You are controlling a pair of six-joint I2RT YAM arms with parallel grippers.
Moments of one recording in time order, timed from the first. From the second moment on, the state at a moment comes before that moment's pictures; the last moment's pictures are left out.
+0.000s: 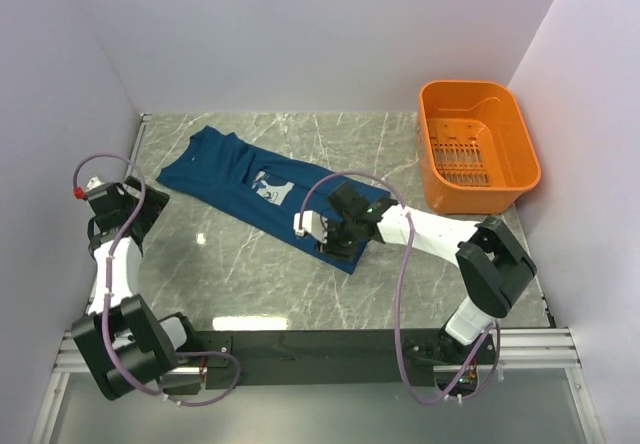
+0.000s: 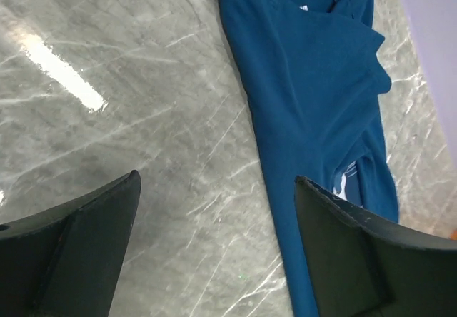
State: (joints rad) left arm 0.47 1.11 0.67 -0.20 0.16 -0.65; right arm 0.78 1.62 1.03 -0.51 -0.31 -0.68
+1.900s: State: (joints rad) left arm 0.42 2.07 1.35 -0.17 0.32 -0.71; right arm 1.14 1.67 0.98 -0.51 -0.32 -0.61
